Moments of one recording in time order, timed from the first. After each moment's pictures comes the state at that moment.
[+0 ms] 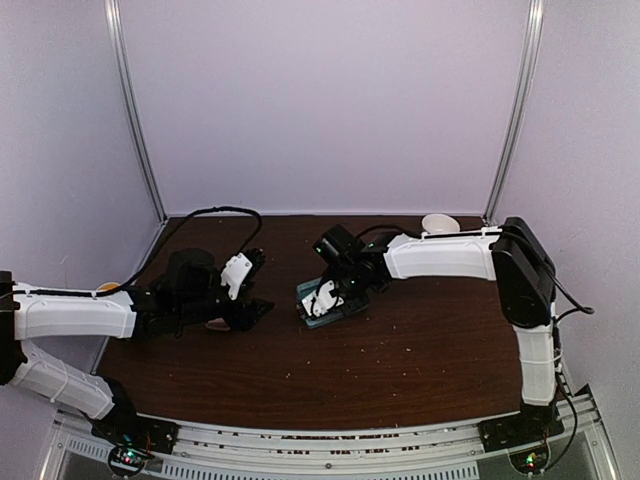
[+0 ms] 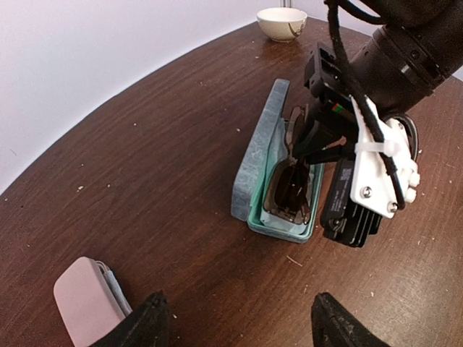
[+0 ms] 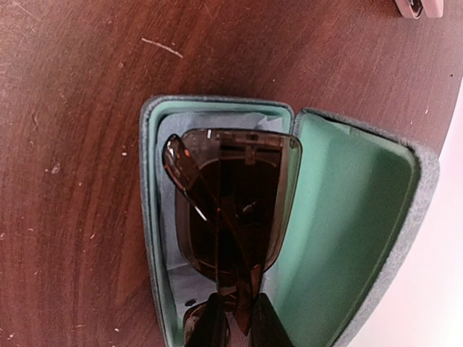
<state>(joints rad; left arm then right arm) -0.79 1.25 0.62 0.13 -0.03 0.09 0.89 2.09 1.60 -0.56 0.18 -1.26</state>
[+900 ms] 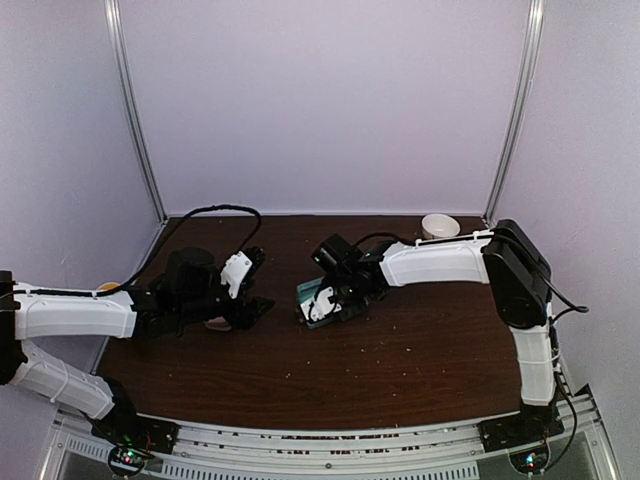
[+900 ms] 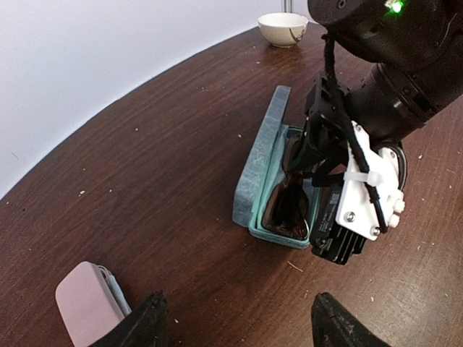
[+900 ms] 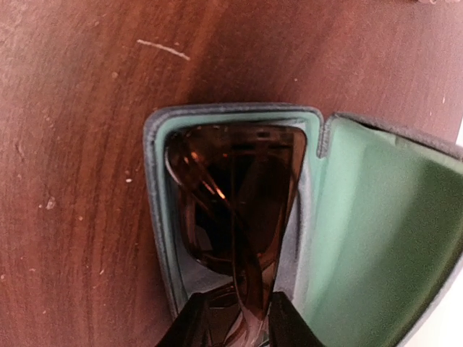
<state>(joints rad) -0.78 1.25 0.62 0.15 -0.03 0.09 0.90 2.12 1.58 -0.51 0.19 -1.18</state>
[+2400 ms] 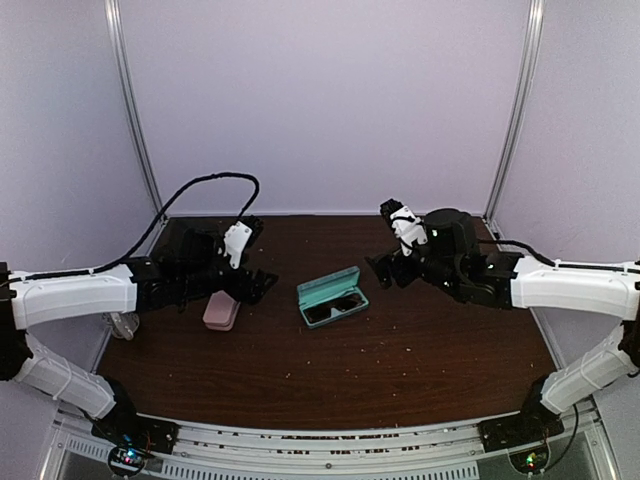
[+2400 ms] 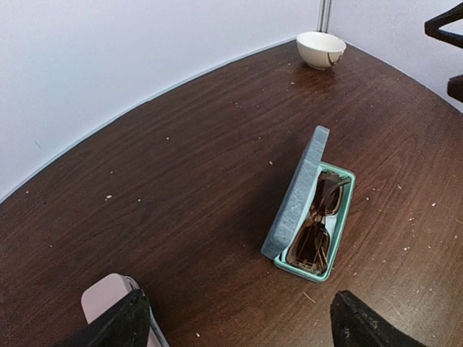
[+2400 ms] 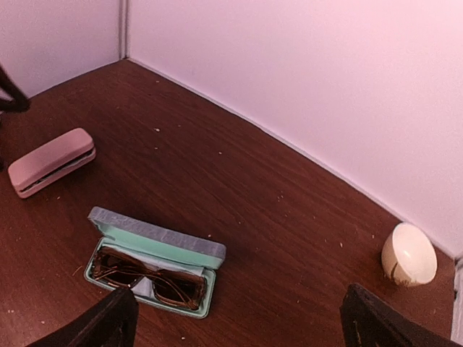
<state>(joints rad) -0.75 1.30 0.82 -0.03 -0.09 0.00 0.84 1.35 0.91 0.07 0.31 -0.12</state>
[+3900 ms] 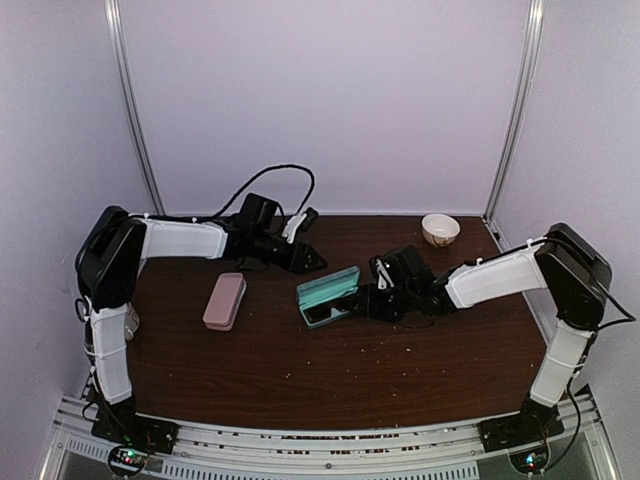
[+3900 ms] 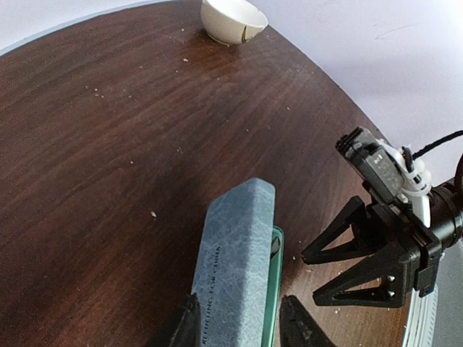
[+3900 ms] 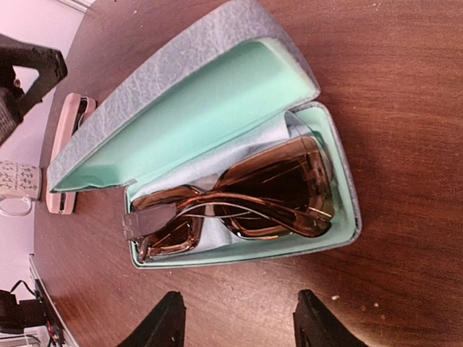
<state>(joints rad) -0.61 2.04 1.44 -0.05 0.60 -0.14 0.75 1.78 0.93 0.09 -0.13 0.76</state>
